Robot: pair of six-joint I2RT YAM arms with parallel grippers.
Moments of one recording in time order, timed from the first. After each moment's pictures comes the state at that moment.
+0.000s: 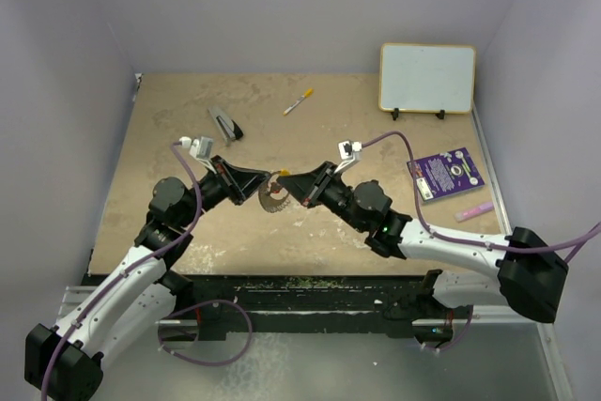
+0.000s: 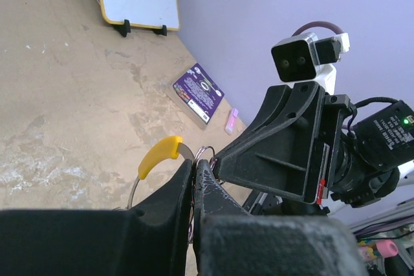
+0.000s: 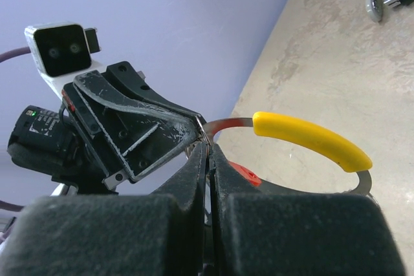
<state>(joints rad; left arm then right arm) -0.46 0.71 0.46 0.35 0.41 -0.75 1.00 1.21 0.61 0.67 0.16 0.96</state>
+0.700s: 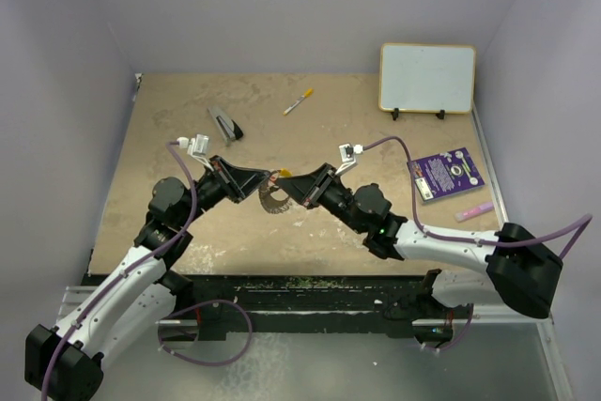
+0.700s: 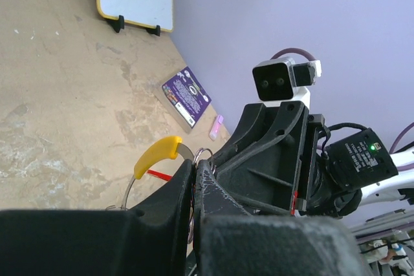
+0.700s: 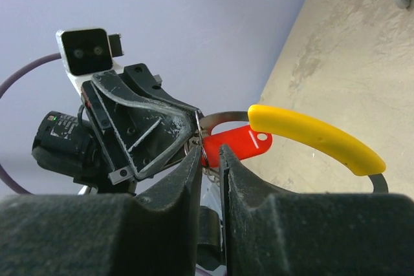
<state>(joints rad) -0.46 0.71 0.46 0.35 0.38 -0.86 1.00 1.26 0.56 0.81 0.15 1.06</state>
